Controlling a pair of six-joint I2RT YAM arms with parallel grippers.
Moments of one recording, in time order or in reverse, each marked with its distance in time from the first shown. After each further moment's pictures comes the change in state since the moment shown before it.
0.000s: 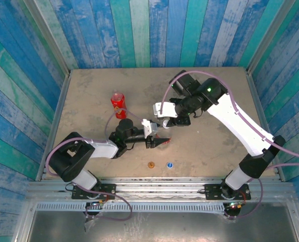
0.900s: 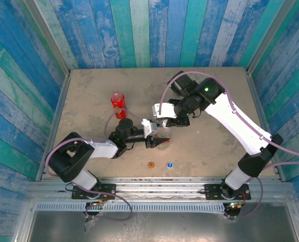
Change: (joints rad) left arm 0.000 -0.006 0.002 -0.015 0.001 0.003; right arm 0.000 0.017 0.000 -0.013 0.002 0.006
